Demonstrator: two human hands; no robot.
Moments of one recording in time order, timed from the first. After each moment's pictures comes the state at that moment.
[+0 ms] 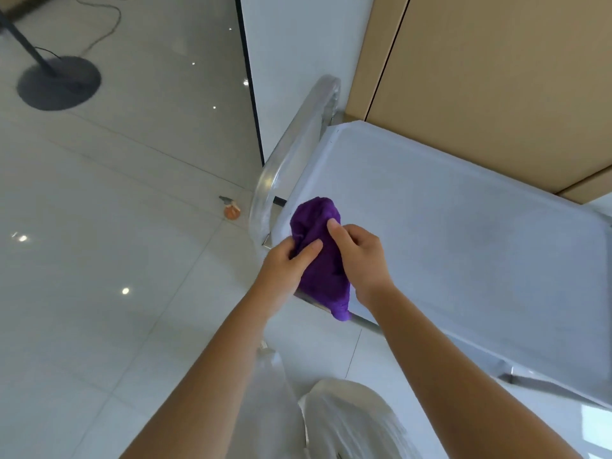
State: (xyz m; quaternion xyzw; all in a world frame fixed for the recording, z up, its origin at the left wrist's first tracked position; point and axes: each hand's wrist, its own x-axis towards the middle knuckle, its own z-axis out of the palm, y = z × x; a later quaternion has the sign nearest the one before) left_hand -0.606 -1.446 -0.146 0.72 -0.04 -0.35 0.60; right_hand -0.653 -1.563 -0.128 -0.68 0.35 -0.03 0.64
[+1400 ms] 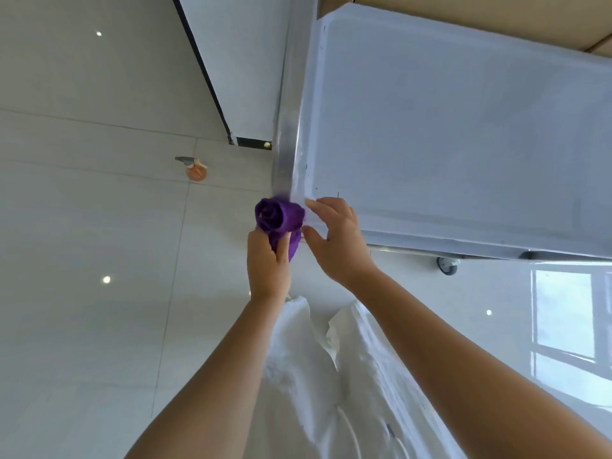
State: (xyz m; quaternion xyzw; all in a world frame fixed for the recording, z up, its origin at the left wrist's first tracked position) left_hand -0.542 -1.379 -0.289 0.85 -0.11 -0.22 0.46; right_hand -0.595 -1.476 -0.216 -0.83 0.36 0.00 0.43
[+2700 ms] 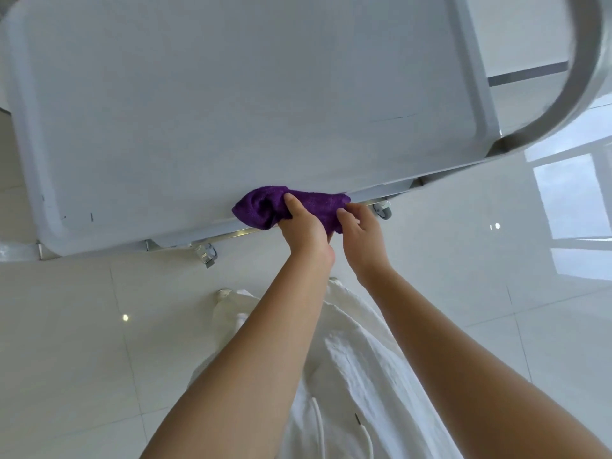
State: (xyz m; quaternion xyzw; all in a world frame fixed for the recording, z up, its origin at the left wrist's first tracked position) left_hand -0.814 -1.659 -0.236 0.60 0.31 -0.47 0.57; right_hand -0.884 -1.665 -0.241 -0.48 0.65 -0.12 0.57
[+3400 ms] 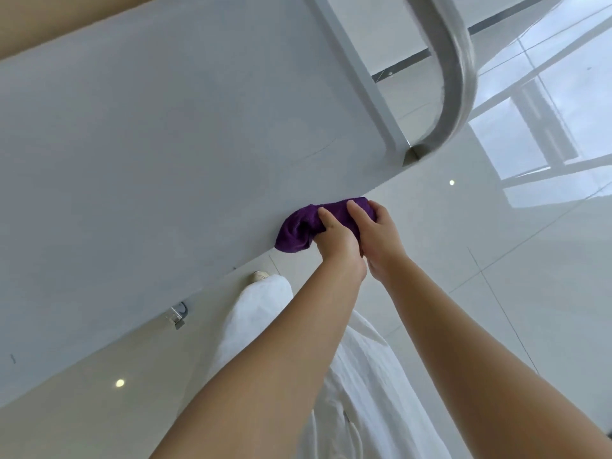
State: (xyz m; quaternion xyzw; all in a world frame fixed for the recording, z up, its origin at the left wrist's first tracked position) left_hand -0.909 -1.752 -0.221 0.60 0.26 -0.63 0.42; right_hand -0.963 -1.756 -0.237 -0.24 0.72 -0.24 0.60
